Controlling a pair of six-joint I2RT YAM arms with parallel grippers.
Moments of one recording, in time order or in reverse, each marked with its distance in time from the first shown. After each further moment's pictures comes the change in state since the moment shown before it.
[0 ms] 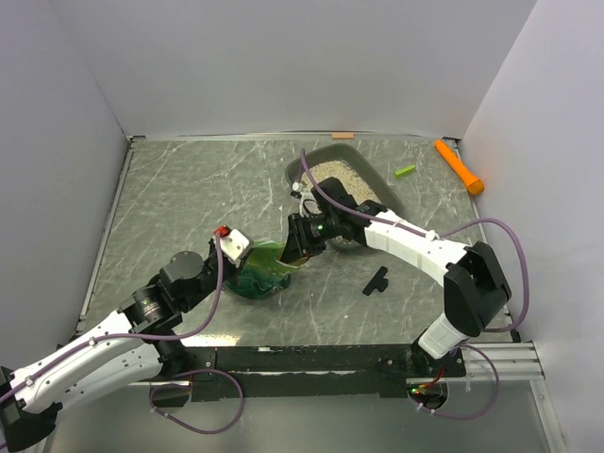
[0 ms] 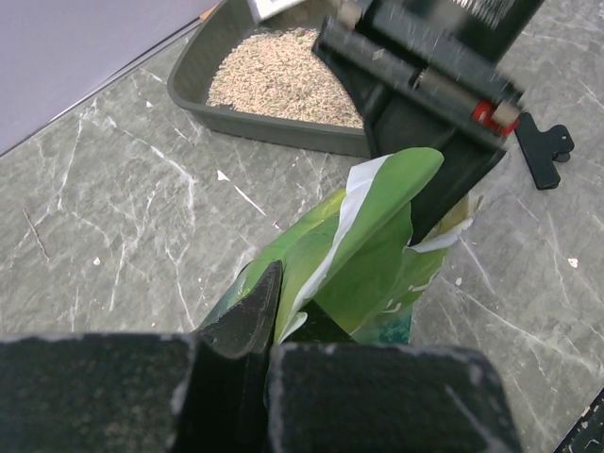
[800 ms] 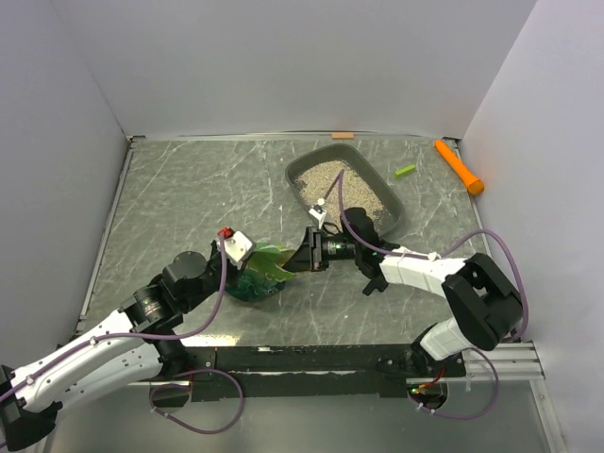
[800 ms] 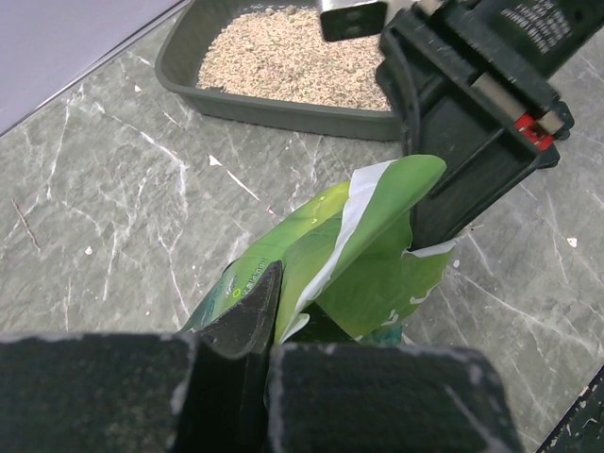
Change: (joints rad) left arm -0.002 0.009 0.000 -0.036 0.010 0.000; right arm -0.045 -0.097 -0.505 0.860 -0.191 0.380
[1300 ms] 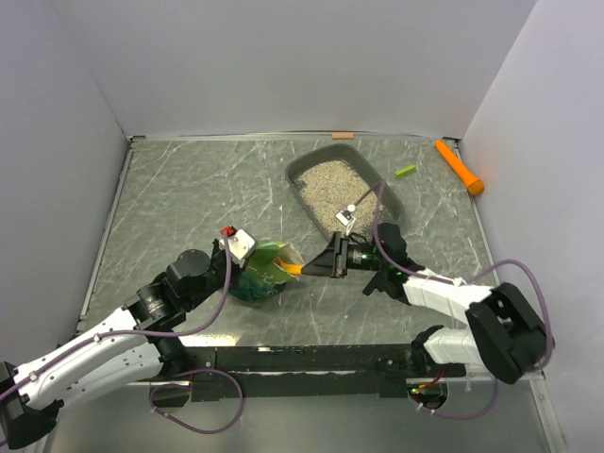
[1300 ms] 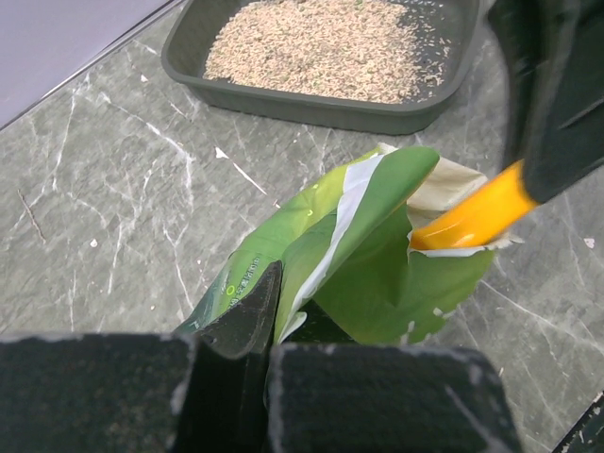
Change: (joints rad) left arm 0.000 0.031 0.000 0.008 -0.018 0.000; right arm -0.094 -0.198 -0.260 0.293 -0.050 0.192
